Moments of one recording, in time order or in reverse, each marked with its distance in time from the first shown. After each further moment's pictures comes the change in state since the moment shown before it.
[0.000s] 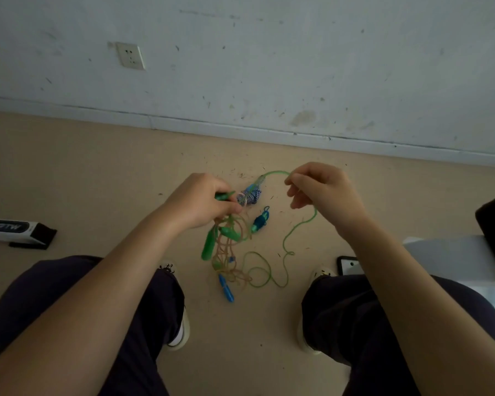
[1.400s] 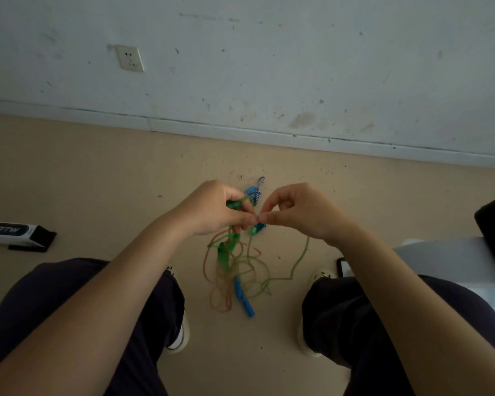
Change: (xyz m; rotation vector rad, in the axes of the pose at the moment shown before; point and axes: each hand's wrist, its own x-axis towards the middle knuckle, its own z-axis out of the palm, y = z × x) left_hand -0.001 0.010 0.009 -0.200 -0.156 0.044; right_hand -0.004 -0.002 0.018 -0.258 -0.334 -0.023
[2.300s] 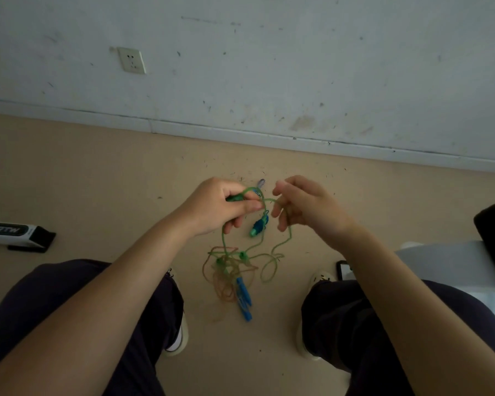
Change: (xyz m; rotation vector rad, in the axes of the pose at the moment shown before) left_hand 0.002 0.000 0.004 -0.144 0.113 0.084; right_hand -0.001 0.003 -0.004 0.427 0.097 0.099
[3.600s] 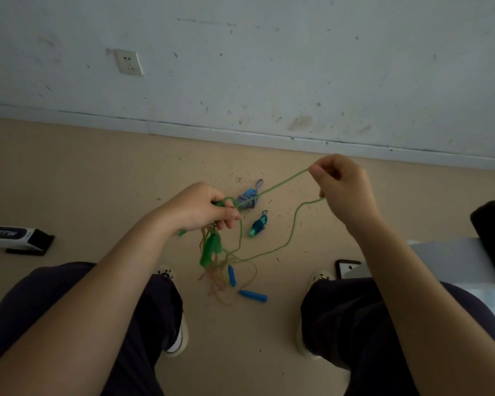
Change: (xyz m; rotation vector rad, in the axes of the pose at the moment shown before) left_hand 0.006 -0.020 -0.019 0.130 -0.095 -0.247; right_hand 0.002 -0.001 -0.033 -0.255 0.502 -0.181
